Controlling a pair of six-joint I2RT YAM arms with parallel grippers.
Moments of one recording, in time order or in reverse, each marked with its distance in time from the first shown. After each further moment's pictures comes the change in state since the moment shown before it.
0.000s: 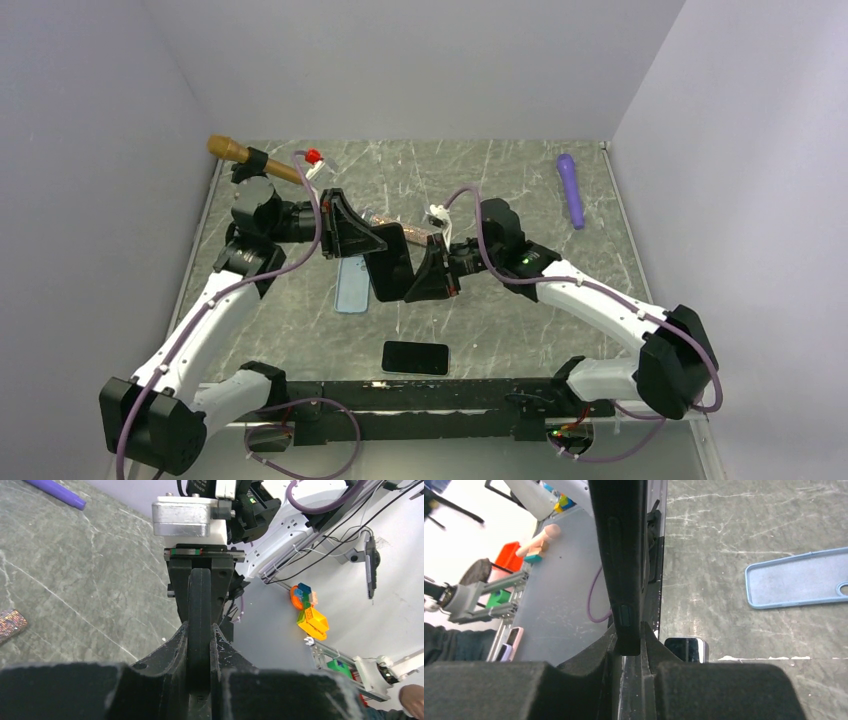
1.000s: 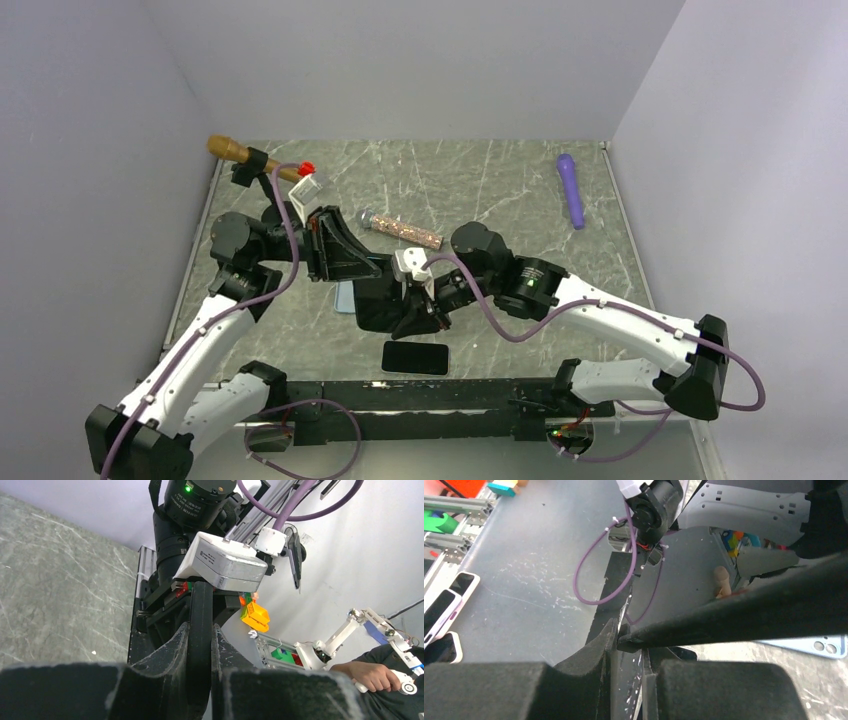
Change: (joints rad) left arm -0.076 -0.145 -0.090 0.306 0.049 -0.454; right arm 0.343 -0.101 0.174 -0.357 0.267 -0.414
